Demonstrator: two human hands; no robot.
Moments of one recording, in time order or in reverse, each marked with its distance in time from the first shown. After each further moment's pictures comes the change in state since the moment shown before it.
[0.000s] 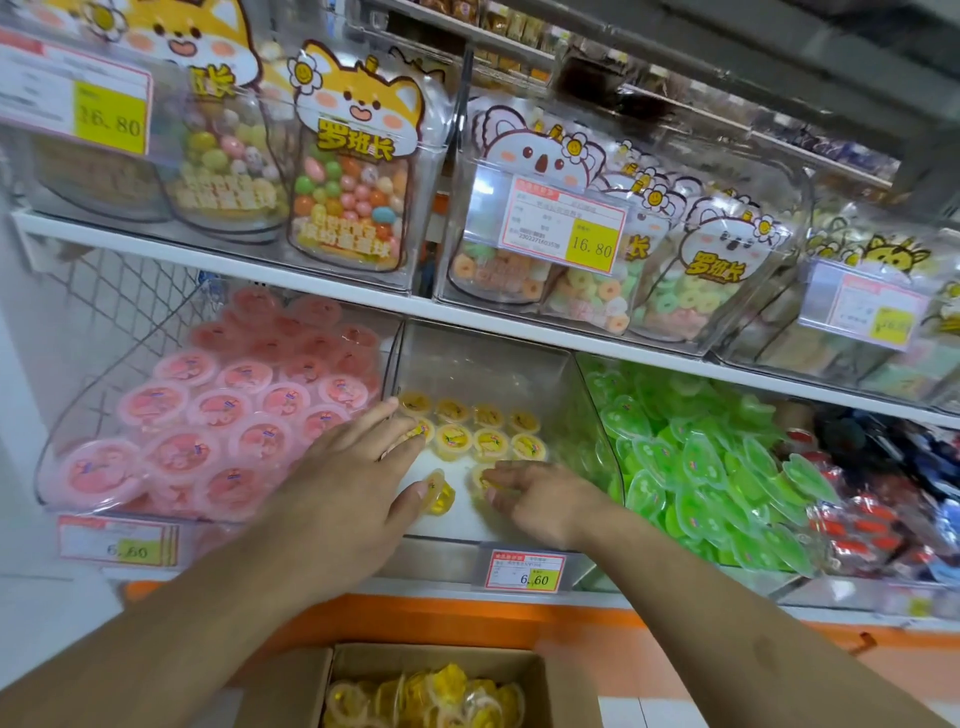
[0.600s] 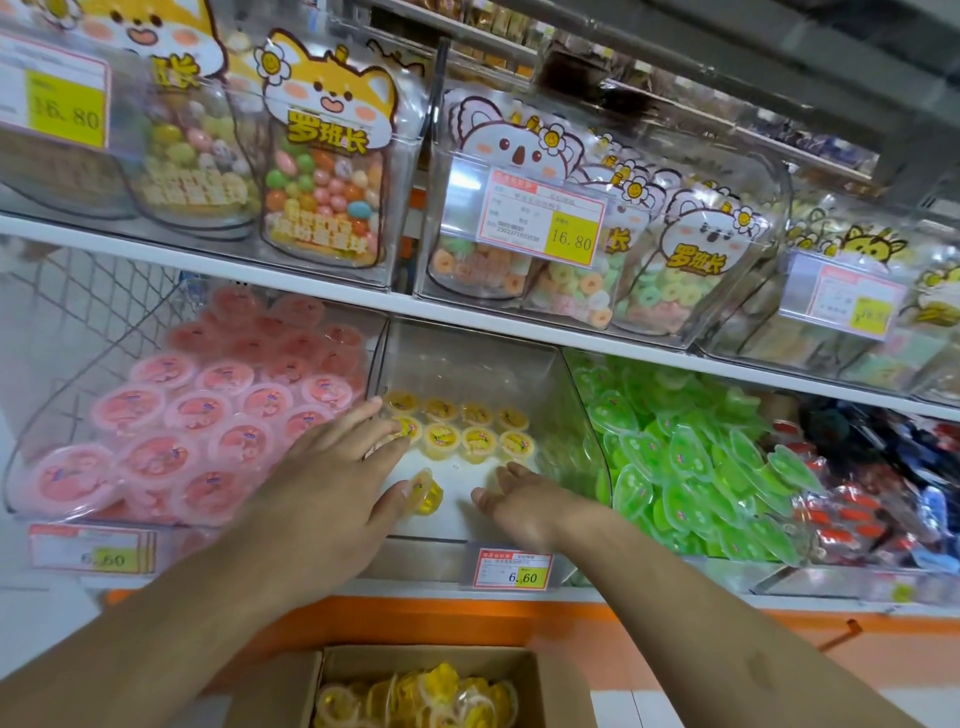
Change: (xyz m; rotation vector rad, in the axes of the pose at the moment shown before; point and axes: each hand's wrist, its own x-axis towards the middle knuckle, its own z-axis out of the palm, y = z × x) left_hand -0.001 0.001 -0.001 0.011 0.011 0.007; right_hand 0.015 0.004 0.017 0.006 -0.180 0.173
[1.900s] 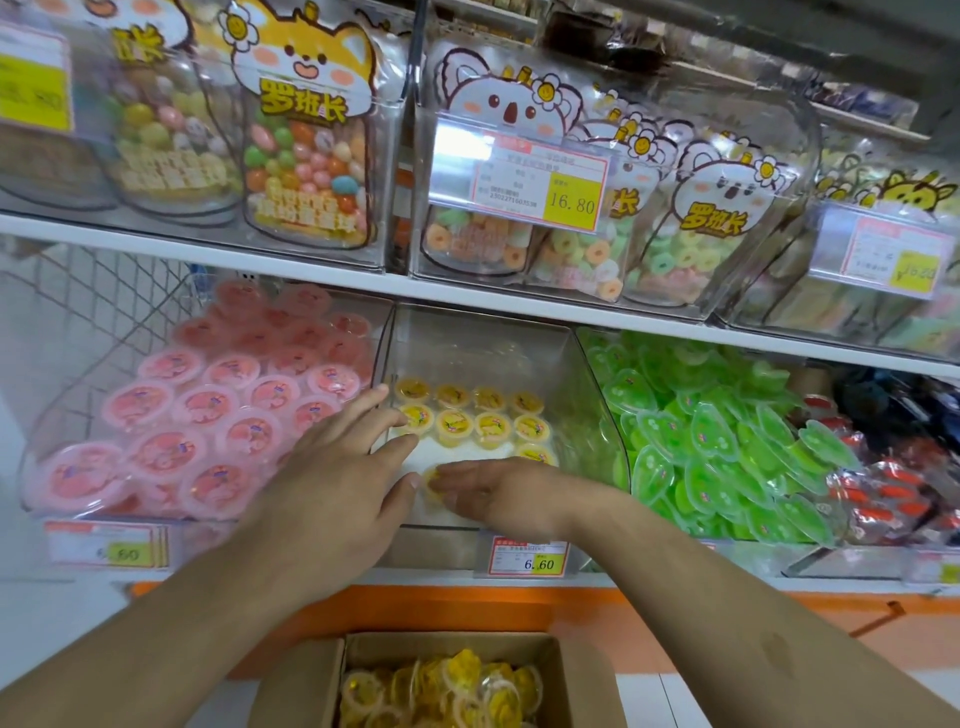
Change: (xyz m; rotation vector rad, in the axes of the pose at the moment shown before) left_hand -0.002 -0.004 0.009 0.010 0.045 0.042; right_hand -0.031 -0.029 -0.013 0.089 0.027 -0.377
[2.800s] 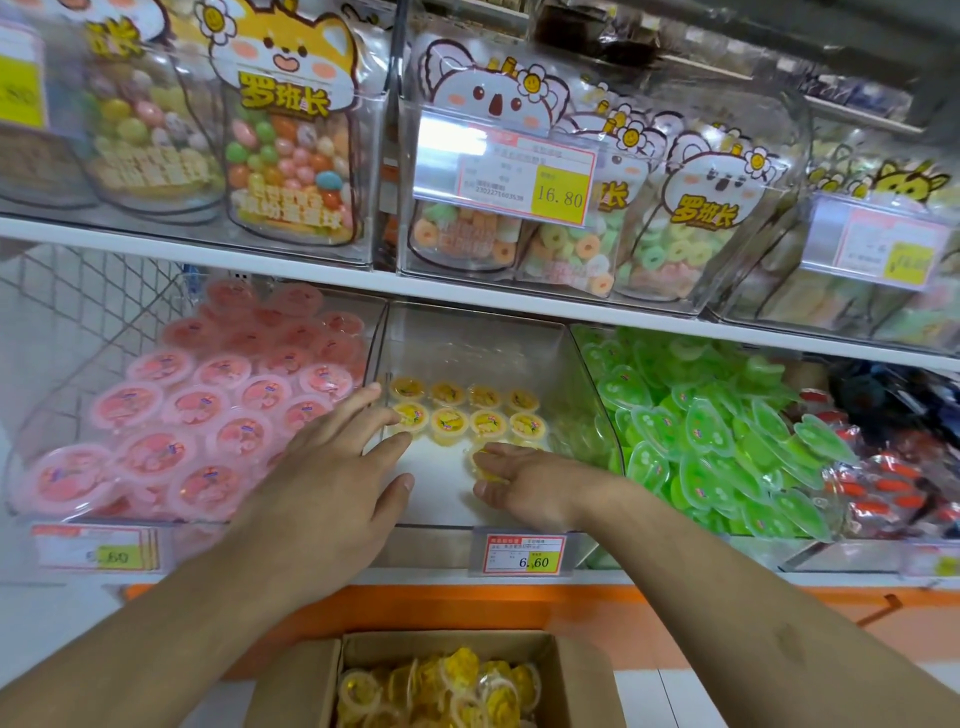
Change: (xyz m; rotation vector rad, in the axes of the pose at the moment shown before) left_hand 0.001 0.000 0.002 0.030 -0.015 -0.002; right_hand -0.001 0.025 -0.007 -0.130 -0.013 0.150
